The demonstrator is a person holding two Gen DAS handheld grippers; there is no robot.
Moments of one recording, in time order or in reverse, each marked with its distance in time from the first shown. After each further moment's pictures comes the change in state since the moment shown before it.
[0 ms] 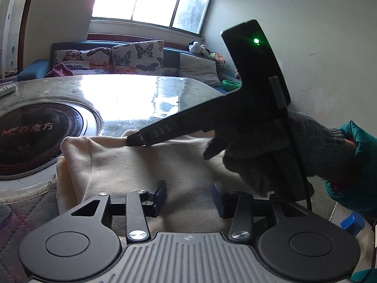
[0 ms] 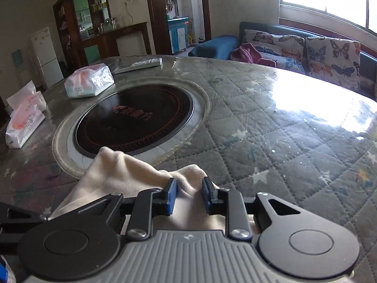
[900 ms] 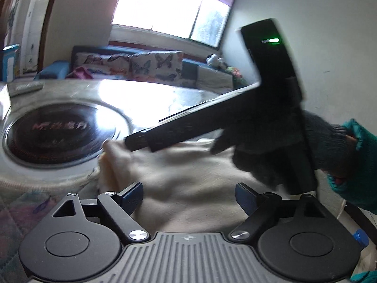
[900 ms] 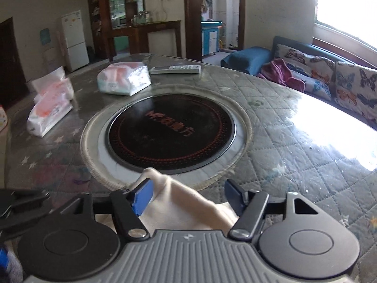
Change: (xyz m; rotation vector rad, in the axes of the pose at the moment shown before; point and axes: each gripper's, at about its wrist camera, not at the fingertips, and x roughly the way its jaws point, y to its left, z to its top) left arm -0.039 0.017 -0.010 -0.092 -0.051 0.079; right arm 0.001 0.047 0.020 -0.190 0.006 0.071
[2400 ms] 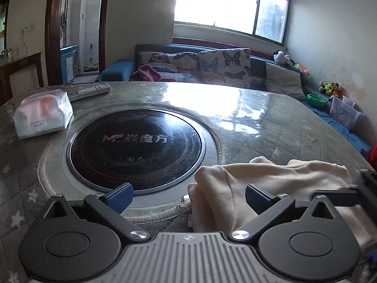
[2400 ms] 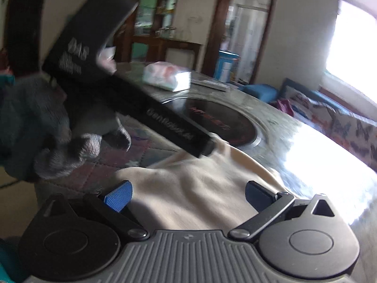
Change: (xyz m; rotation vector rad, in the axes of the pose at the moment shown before) left arm 0.023 0.043 0.042 -0.041 0.018 0.365; right arm -0.067 0.080 -0.086 -0.150 -0.150 -0.071
